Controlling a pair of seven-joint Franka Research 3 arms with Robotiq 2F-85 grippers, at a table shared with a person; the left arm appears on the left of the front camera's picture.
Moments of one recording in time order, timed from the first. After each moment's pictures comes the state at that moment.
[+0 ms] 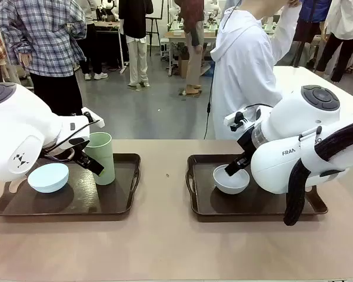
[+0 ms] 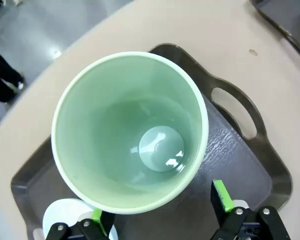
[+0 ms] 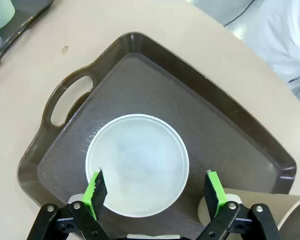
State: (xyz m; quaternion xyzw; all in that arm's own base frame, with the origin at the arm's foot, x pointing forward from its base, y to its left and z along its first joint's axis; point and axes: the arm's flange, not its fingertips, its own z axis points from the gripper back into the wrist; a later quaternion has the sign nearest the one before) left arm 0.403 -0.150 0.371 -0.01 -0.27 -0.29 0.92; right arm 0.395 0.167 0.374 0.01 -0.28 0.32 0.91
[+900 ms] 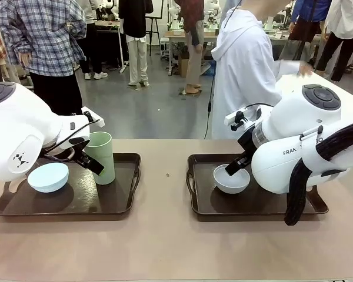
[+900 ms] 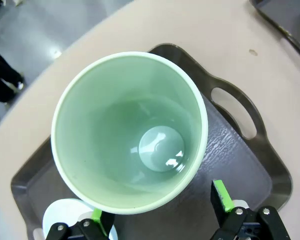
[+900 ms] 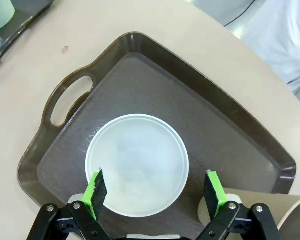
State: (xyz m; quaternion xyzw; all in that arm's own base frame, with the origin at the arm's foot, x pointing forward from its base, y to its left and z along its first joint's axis) left arm 0.403 -0.150 0.371 -0.01 -0.27 -0.29 0.92; right arm 0.395 0.167 0.374 0.01 -0.28 0.32 0.91
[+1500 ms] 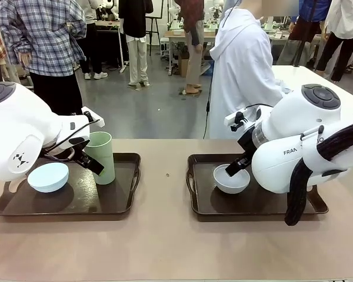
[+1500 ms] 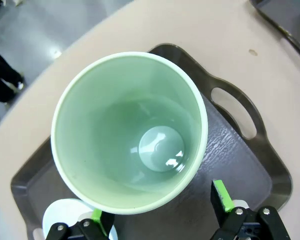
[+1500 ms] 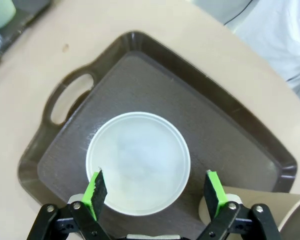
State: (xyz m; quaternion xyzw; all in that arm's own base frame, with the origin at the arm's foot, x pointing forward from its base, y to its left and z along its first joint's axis) left arm 0.403 -0.151 0.371 -0.01 -0.27 -0.29 0.92; right arm 0.394 0.167 0.374 0.01 -0.27 0.32 0.91
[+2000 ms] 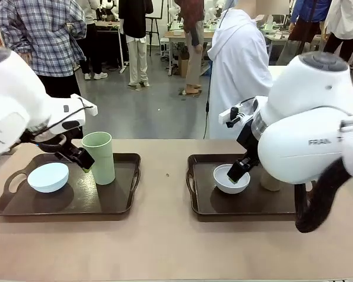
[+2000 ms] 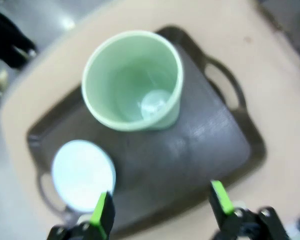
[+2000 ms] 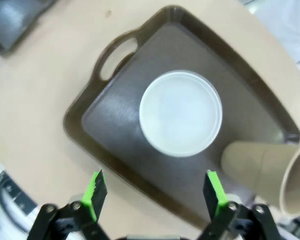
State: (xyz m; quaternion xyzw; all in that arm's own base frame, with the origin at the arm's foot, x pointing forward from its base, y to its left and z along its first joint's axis) left arm 0.351 -0.160 0.440 0.04 -0.21 -0.24 0.95; right arm 0.334 0.189 0.431 -0.01 -0.18 0.35 0.92
